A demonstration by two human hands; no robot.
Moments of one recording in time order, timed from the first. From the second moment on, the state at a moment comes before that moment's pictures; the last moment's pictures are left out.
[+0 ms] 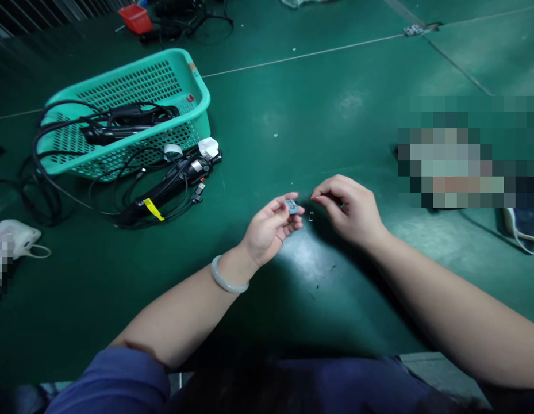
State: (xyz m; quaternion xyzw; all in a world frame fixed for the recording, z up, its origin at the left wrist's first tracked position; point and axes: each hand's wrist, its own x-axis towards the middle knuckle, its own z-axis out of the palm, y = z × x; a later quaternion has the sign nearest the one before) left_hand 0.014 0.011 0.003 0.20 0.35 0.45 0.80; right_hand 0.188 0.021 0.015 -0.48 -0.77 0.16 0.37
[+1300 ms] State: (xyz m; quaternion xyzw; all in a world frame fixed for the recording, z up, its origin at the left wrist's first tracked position) left_hand 0.021 0.008 0.000 0.32 0.47 0.53 0.63; right_hand 0.180 0.011 0.017 -0.41 -0.88 -0.06 0.25
